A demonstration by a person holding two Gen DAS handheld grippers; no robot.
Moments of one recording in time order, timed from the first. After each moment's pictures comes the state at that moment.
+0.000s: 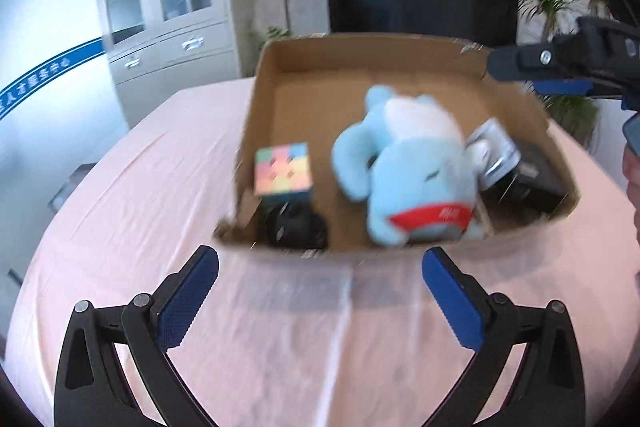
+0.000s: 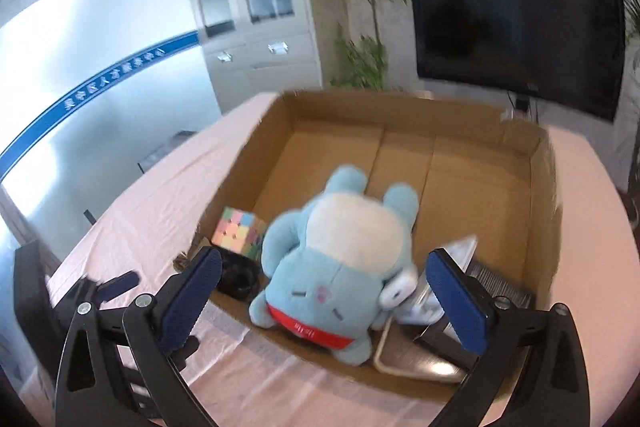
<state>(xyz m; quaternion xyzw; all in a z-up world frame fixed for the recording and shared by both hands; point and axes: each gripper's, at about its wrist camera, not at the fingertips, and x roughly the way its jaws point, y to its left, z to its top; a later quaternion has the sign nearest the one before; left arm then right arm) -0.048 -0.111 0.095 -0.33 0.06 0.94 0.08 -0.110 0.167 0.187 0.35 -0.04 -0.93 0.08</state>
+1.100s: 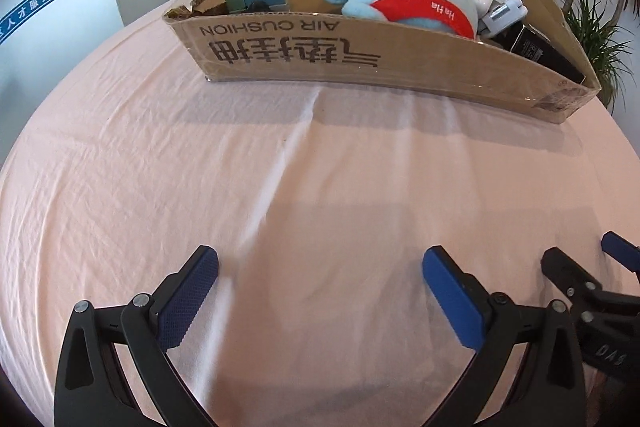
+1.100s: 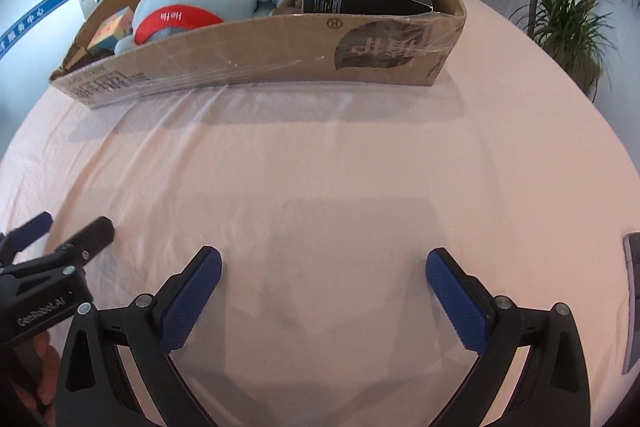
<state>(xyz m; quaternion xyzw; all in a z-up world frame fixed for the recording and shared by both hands) 0.000 -0.095 -0.021 -0.45 0.02 0.89 0.06 0.046 0.169 -0.002 0.46 -0.06 -0.88 -0.14</state>
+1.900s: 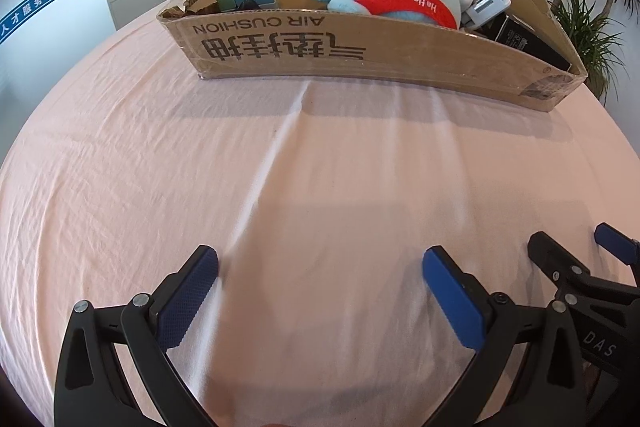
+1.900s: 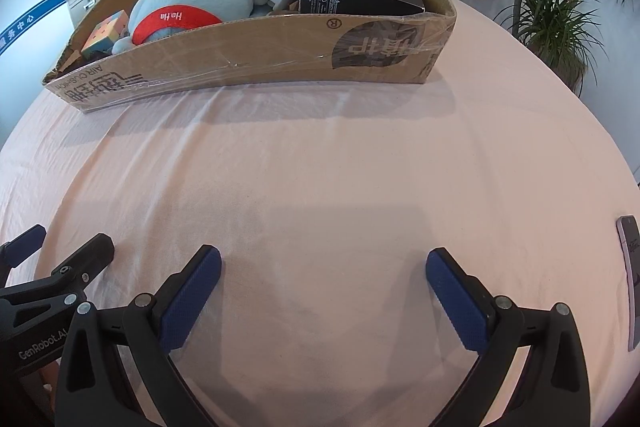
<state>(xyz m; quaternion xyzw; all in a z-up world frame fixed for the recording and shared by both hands) 0.004 -0.093 -0.022 -0.45 0.03 0.89 0.08 0.054 0.161 -0.005 0.45 -0.07 -0.88 -0.16</state>
